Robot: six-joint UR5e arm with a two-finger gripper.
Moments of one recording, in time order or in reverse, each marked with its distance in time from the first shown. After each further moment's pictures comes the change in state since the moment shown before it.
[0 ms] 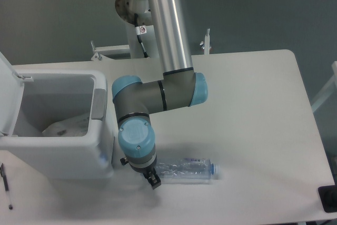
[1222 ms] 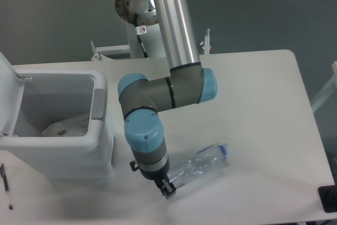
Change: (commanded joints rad) arm 0.066 -0.015 0.153 0.087 -0.015 -0.040
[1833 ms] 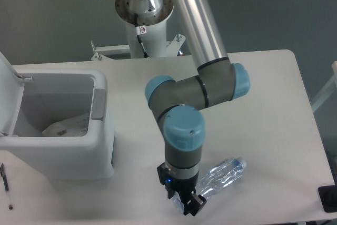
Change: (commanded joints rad) arm 0.109 0.018 0.092 0.000 -0.327 -0.100
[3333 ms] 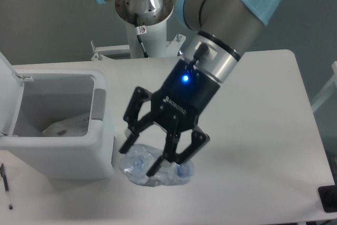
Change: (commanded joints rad) arm 0.111 0.265 0.058 0.006 -0.808 -0.367
